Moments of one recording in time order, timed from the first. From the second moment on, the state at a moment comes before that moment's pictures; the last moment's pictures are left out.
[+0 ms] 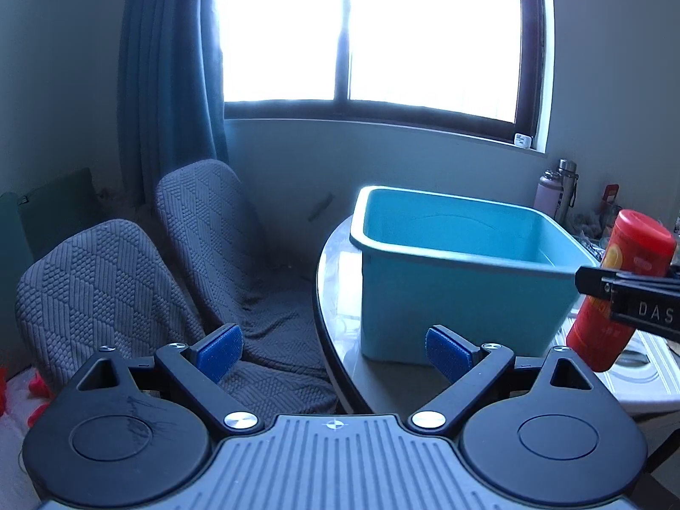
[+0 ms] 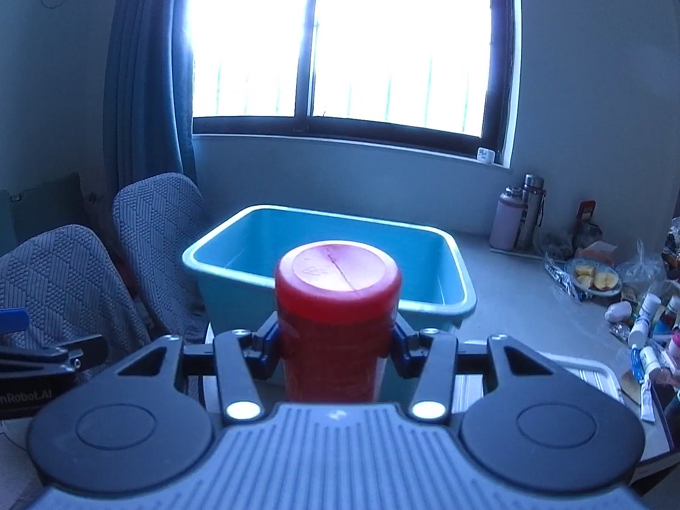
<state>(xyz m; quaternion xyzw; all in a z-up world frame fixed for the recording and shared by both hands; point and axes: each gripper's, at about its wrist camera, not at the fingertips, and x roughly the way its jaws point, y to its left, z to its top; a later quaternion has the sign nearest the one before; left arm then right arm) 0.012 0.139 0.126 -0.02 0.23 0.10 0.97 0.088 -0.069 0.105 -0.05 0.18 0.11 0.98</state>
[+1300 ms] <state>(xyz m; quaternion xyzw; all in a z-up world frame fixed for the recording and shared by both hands) 0.204 0.138 0.138 -0.04 0.25 0.11 0.96 0.264 -0.063 0.100 -0.05 0.21 0.13 0.97</state>
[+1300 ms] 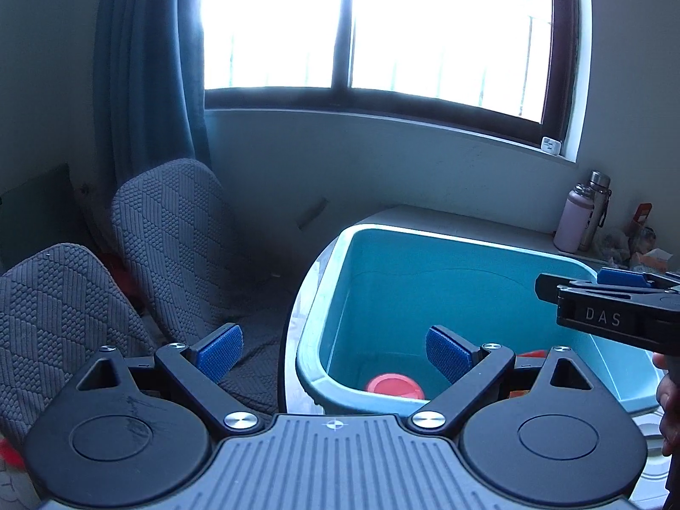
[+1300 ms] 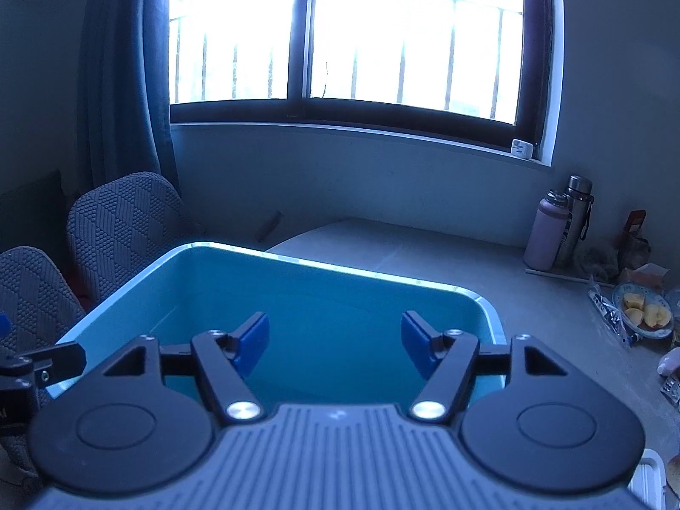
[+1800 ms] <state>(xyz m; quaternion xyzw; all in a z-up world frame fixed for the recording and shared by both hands) 0.085 0.138 0.131 -0.03 0.24 0.10 0.96 0.153 -0.073 0.092 -0.04 0.21 0.13 0.97</state>
